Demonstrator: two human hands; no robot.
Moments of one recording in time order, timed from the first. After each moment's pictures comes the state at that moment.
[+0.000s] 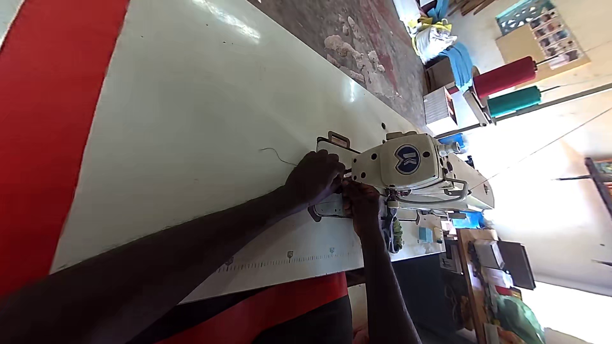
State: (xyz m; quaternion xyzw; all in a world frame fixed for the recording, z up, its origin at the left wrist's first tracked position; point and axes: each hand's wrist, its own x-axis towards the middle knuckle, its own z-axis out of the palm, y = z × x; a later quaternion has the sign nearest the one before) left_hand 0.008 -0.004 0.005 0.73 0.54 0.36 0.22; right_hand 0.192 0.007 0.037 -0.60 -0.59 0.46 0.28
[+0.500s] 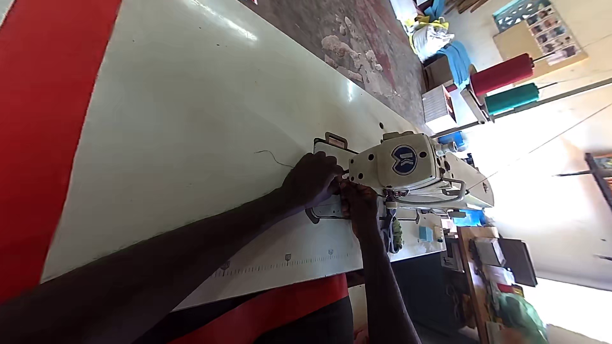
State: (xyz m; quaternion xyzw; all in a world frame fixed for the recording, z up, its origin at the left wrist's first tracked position) left_hand 0.008 -0.004 0.007 0.73 0.54 0.34 0.24; right_hand 0.197 0.007 0.033 -0.59 -0.60 0.47 0.28
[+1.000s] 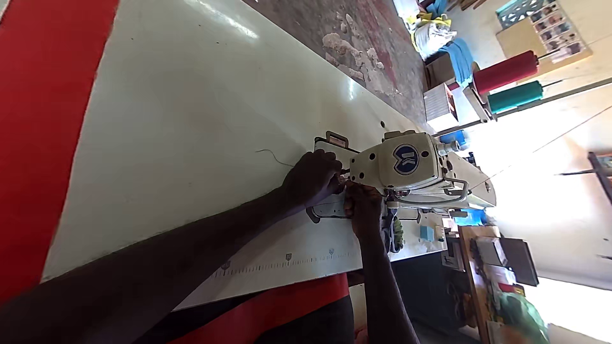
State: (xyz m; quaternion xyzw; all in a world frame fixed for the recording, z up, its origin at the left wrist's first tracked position) left_hand 0.006 -0.004 0.006 0.71 0.54 0.37 0.25; right_hand 0.191 0.004 0.036 -0.61 -0.54 0.47 0.35
